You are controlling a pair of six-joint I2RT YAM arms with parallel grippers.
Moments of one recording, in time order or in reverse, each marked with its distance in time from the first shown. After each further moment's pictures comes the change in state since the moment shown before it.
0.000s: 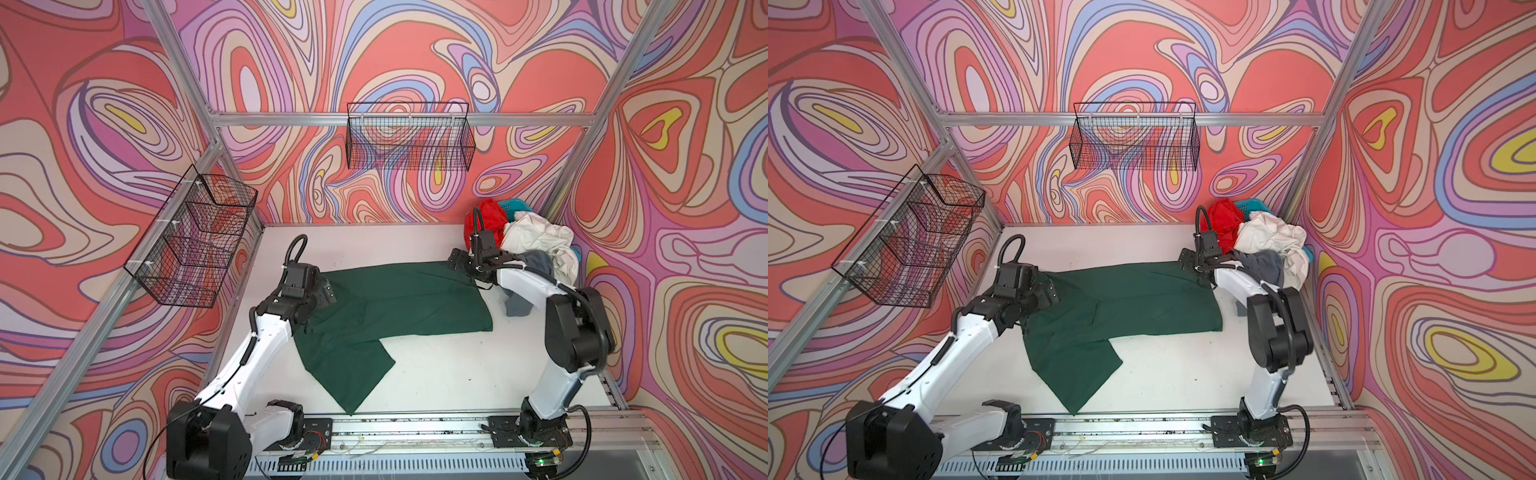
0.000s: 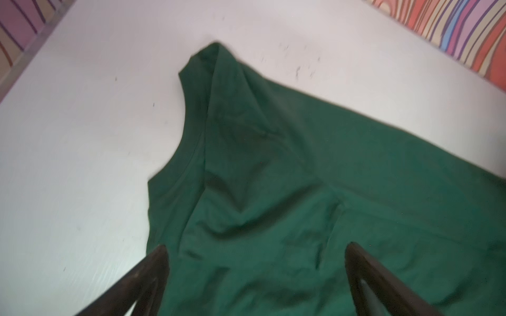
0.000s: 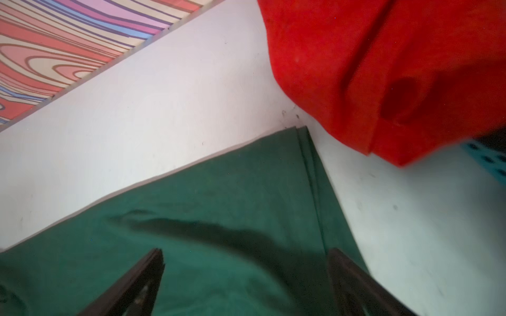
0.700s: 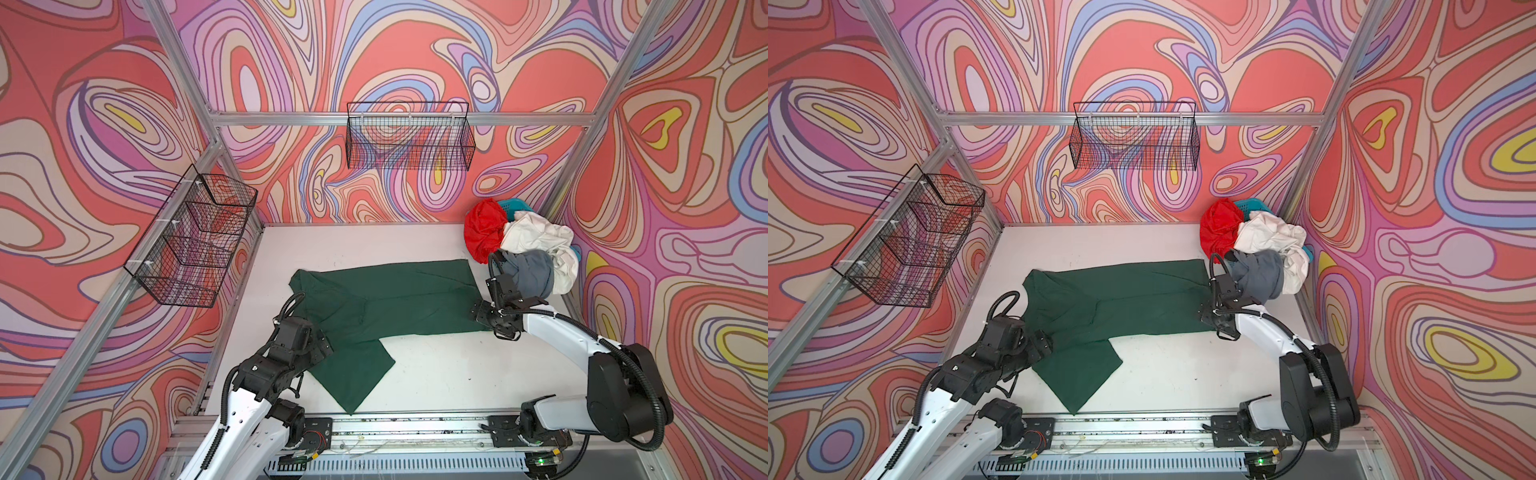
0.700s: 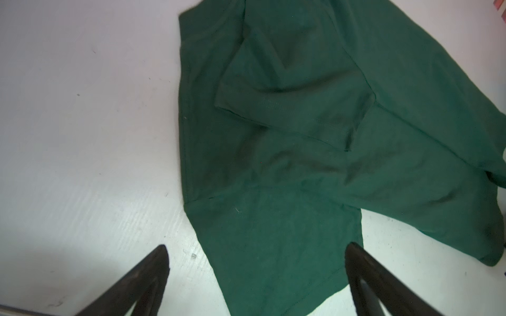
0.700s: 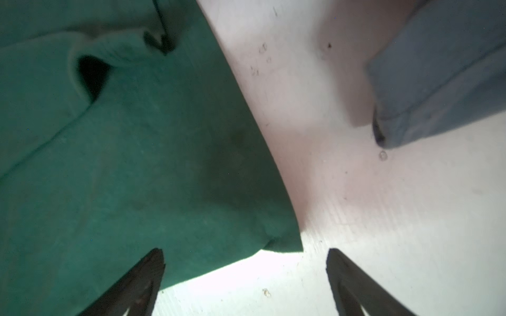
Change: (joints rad) left arm -0.188 -0.481 -0.248 -0.323 0.045 -0.287; right arm -0.011 -0.338 -0.444 -0.250 0.014 0.109
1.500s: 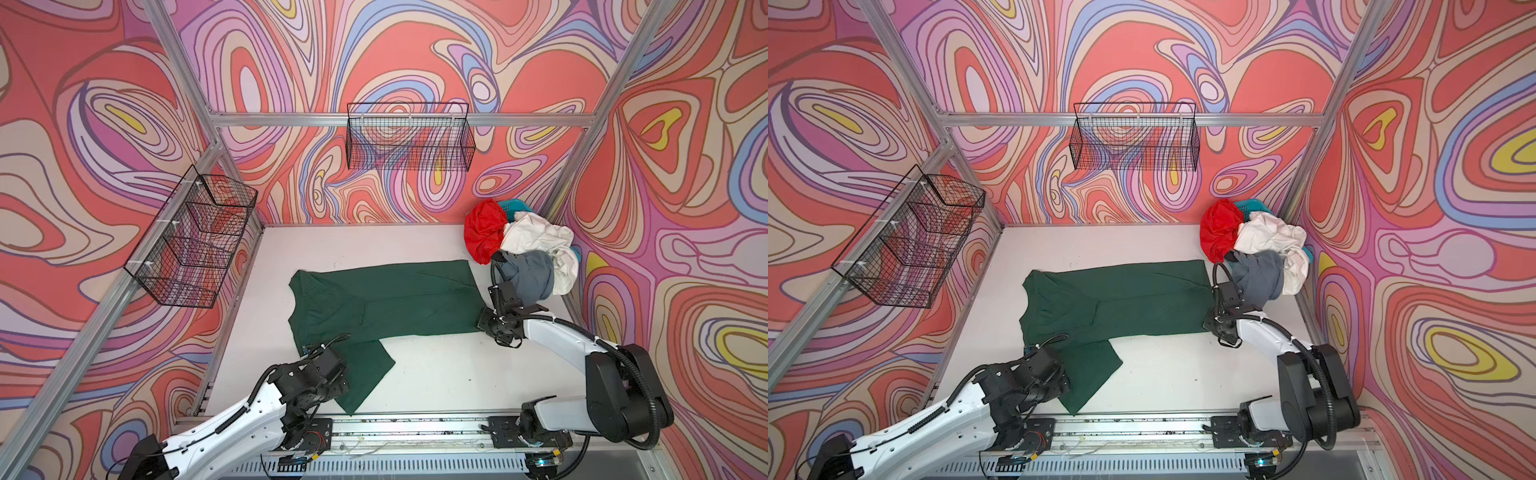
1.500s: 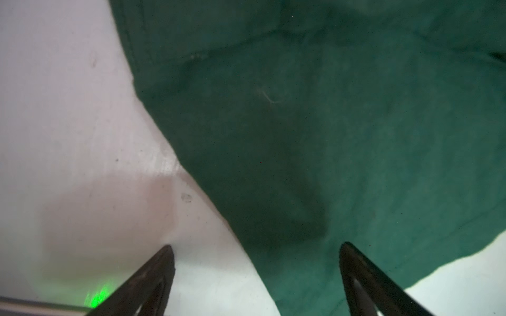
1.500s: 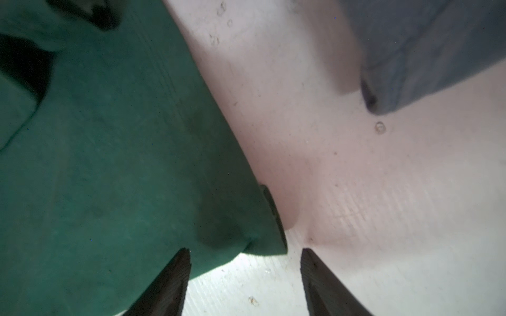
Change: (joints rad) left arm -0.423 0.131 -0.235 0.061 -0.026 -0.300; right arm -0.023 0.000 -0.075 0.071 -0.018 0.052
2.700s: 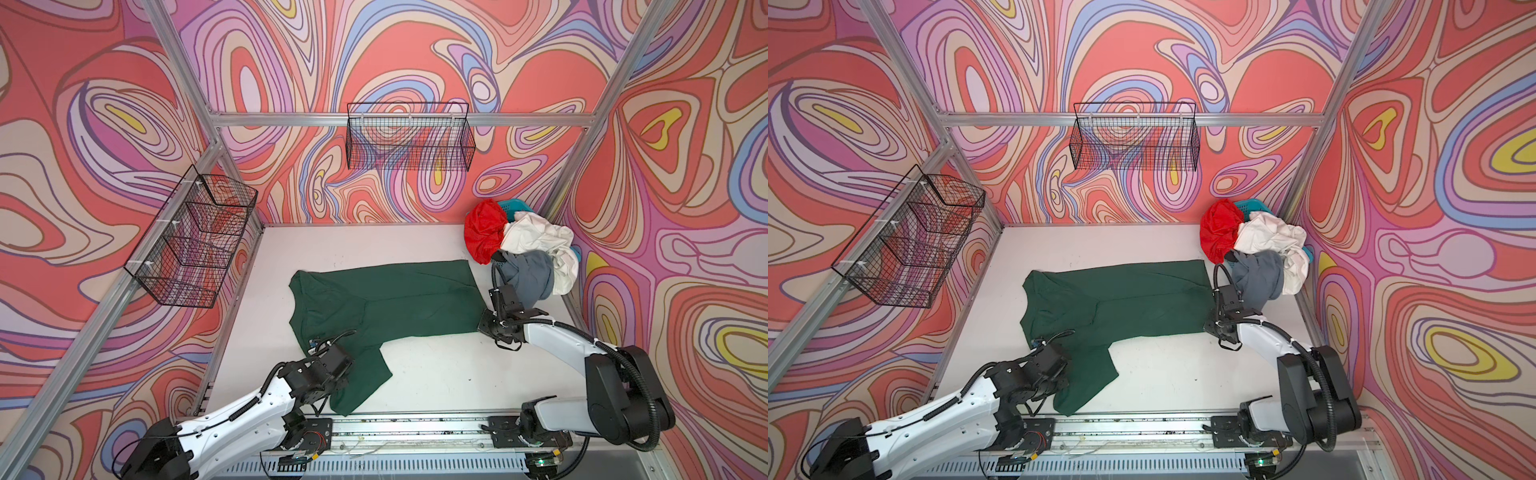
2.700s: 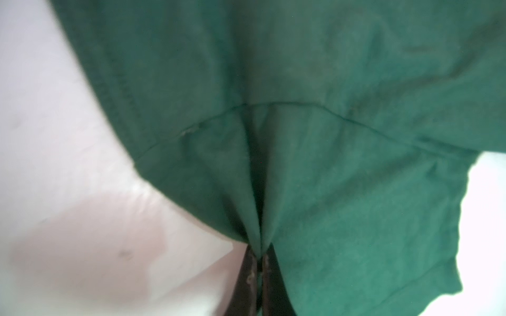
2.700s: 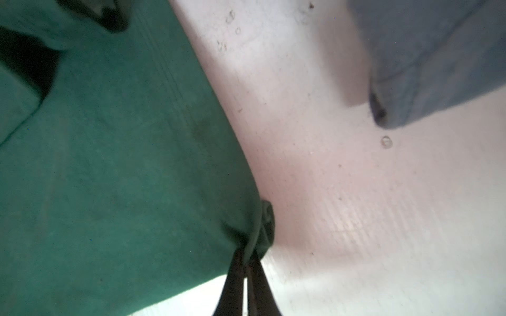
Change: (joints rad) left arm -0.009 0.031 -0.008 0.134 -0.061 0.007; right arm -0.001 -0.033 -0.048 0.063 0.020 -0.045
